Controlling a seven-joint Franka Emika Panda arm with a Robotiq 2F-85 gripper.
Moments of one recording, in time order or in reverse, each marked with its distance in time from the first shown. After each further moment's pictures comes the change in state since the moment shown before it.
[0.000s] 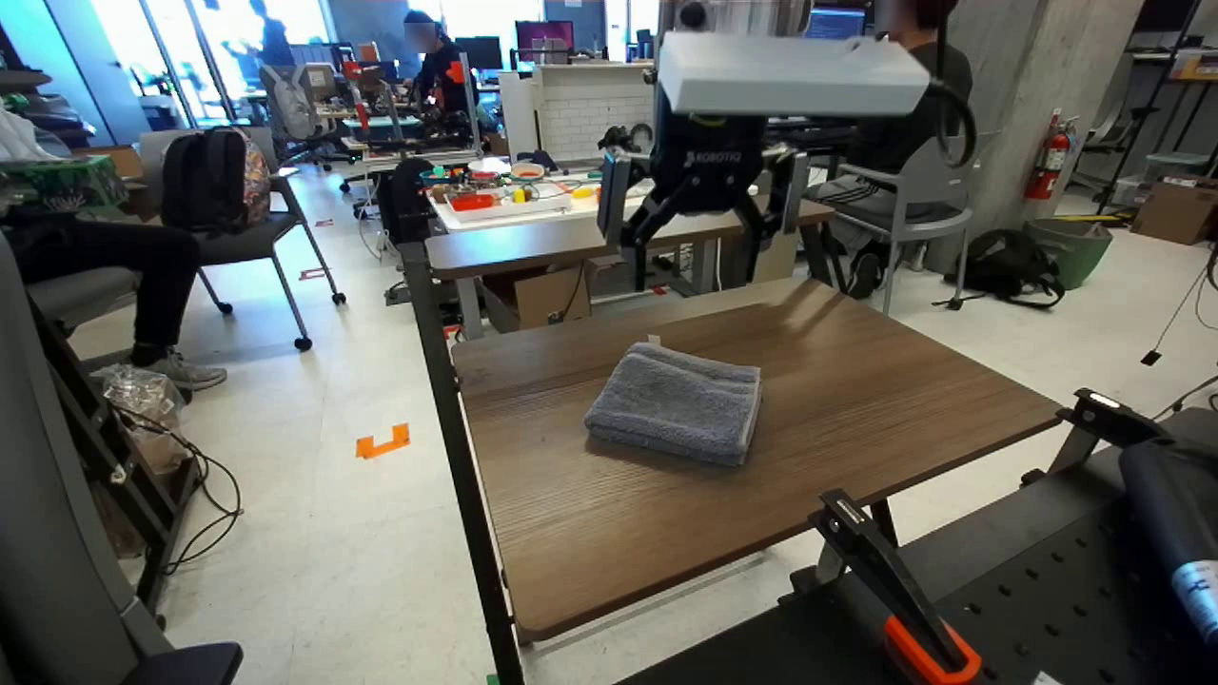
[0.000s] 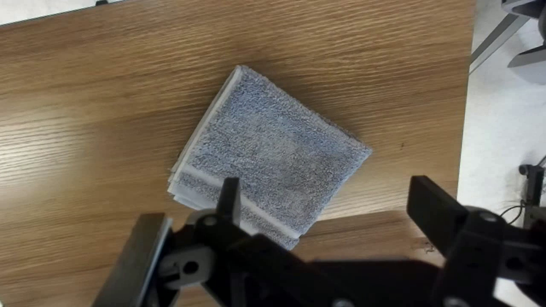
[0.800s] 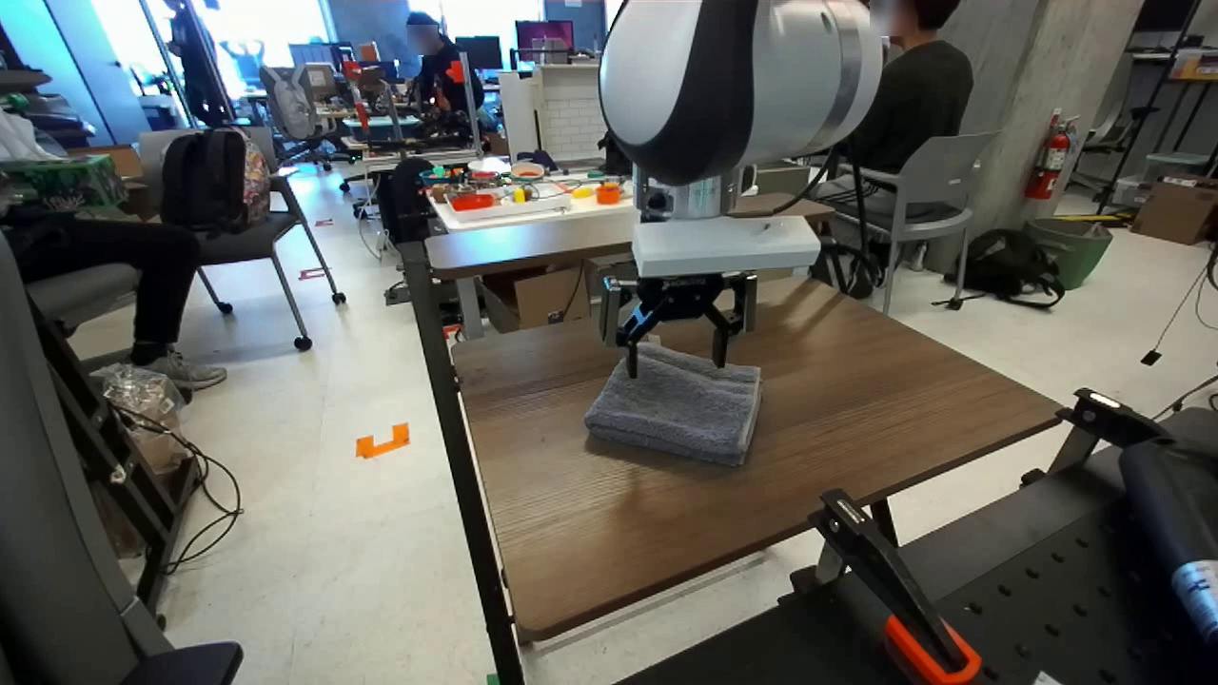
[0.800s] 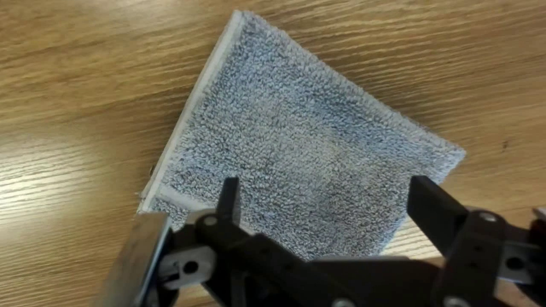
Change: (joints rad) arm 0.086 0.391 -0.133 0.314 0.090 0.000 -0.078
